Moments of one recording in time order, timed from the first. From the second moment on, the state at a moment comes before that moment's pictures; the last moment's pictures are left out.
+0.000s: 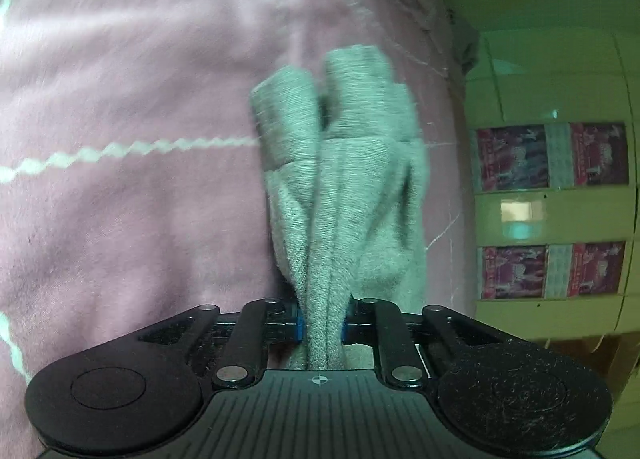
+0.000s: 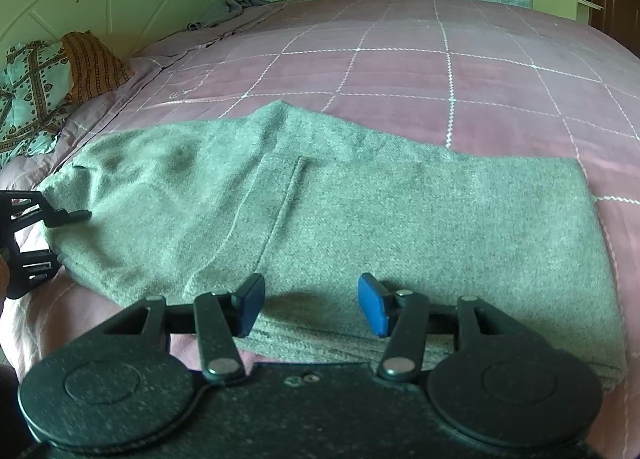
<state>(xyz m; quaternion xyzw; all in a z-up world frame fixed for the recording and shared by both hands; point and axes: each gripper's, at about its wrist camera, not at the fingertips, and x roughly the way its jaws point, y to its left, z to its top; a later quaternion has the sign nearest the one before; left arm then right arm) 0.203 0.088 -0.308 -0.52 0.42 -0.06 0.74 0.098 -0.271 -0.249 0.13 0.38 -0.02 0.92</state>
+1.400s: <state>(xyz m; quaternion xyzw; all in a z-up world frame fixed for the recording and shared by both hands) -0.031 -0.350 -0.203 0.45 0.20 -0.50 0.71 0.011 -0.404 -0.246 0.20 0.36 -0.14 0.90</state>
